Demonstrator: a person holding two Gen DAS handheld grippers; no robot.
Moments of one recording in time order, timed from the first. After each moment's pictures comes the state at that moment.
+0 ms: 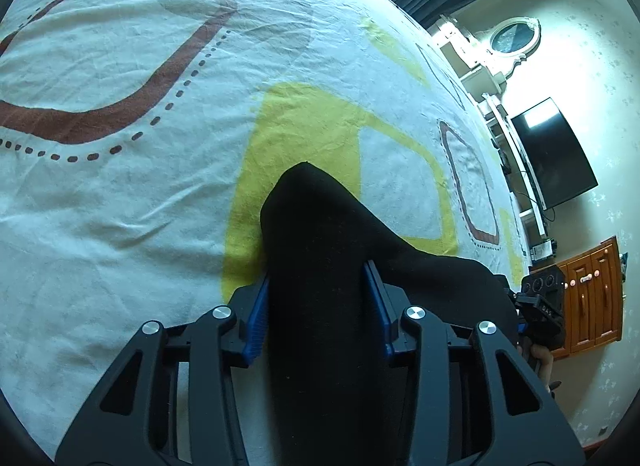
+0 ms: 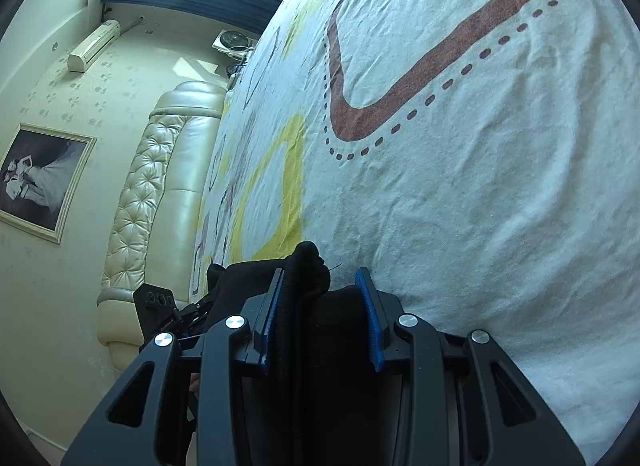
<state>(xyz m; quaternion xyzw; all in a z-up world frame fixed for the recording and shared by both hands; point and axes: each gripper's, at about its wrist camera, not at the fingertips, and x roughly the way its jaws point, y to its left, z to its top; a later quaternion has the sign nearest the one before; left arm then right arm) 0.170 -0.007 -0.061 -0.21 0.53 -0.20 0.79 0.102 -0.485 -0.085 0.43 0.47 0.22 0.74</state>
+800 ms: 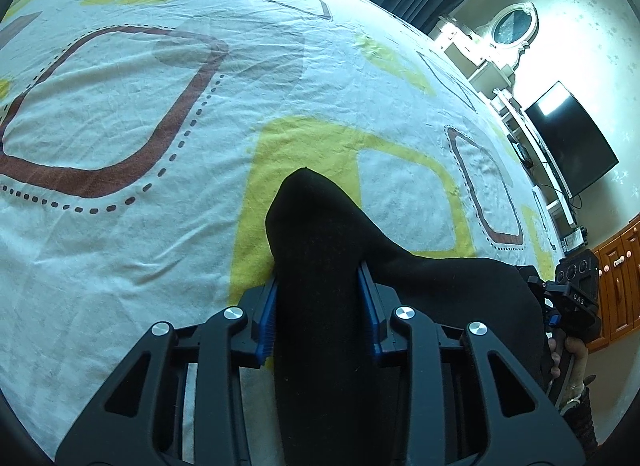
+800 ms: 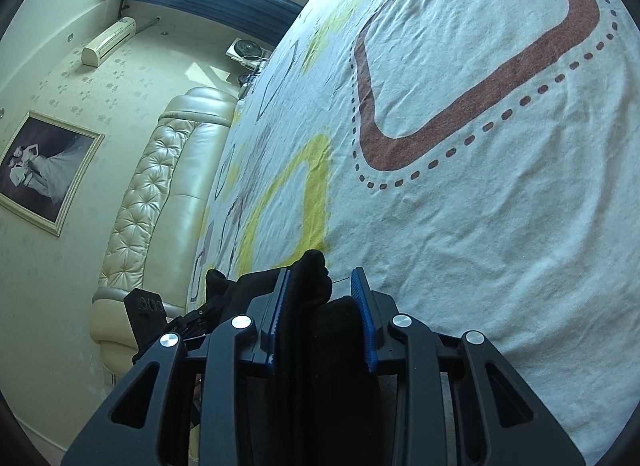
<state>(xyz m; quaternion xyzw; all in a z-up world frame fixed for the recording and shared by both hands) 0.170 -0.015 -0.042 -0.15 0.50 -0.17 0.83 0.114 -0.473 -0.066 0.42 0.44 0.22 0.76</state>
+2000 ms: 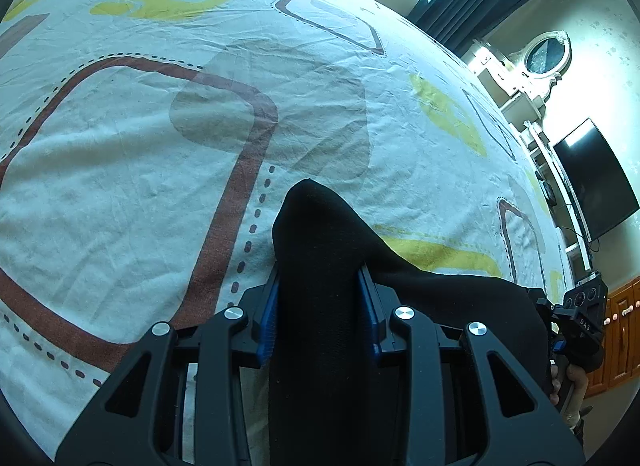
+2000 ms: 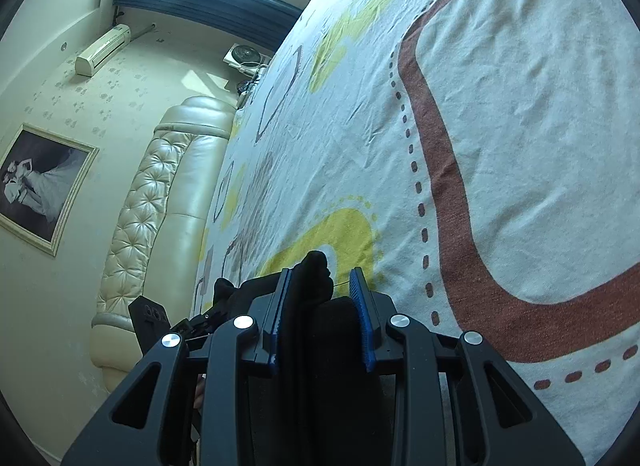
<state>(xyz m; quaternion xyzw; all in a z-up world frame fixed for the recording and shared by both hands) 0.273 0.022 -0.046 -0.18 0.50 -0.12 0.84 0.219 -0.442 -0.072 0.43 0.44 0.22 0.76</state>
